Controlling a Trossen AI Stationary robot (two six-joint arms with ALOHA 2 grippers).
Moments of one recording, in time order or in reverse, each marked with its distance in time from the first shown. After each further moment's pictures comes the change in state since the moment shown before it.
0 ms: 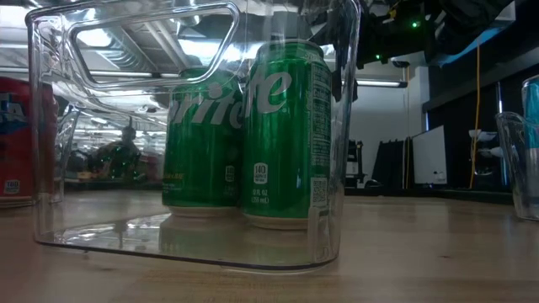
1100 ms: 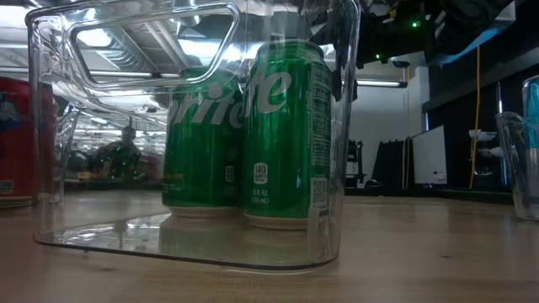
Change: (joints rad) left arm -0.028 0.020 -0.099 0.172 0.005 0.017; right arm 0.000 0.000 0.000 0.004 0.000 0.000
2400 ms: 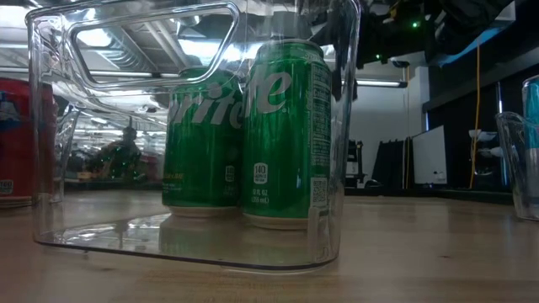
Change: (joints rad) left arm 0.823 -0.490 -0.041 0.565 -0.049 1.514; right arm 0.000 0.000 0.000 -0.011 -0.008 0.024
